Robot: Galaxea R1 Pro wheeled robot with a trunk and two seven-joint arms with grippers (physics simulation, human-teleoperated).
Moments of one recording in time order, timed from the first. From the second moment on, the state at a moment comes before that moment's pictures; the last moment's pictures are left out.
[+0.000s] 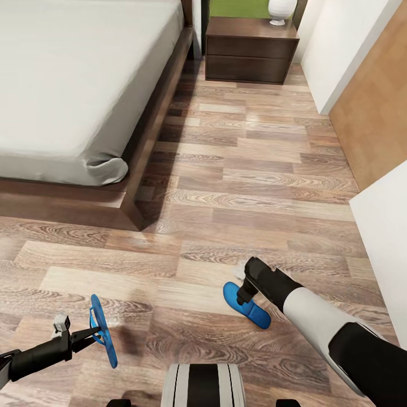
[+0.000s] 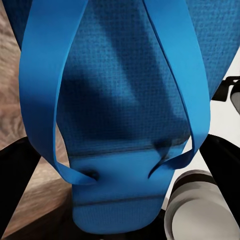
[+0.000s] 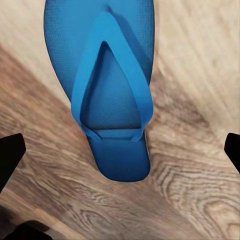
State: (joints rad) left arm -0.65 0.49 0.30 -0.13 0.07 0.47 -1.56; right arm -1.01 0.00 0.72 -0.49 0.20 0.89 0.48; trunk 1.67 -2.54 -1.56
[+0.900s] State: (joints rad) left arm -0.65 0.49 0.30 -0.13 0.07 0.47 -1.56; right arm -1.01 0.04 0.72 -0.48 0.20 0.88 0.48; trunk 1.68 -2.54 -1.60
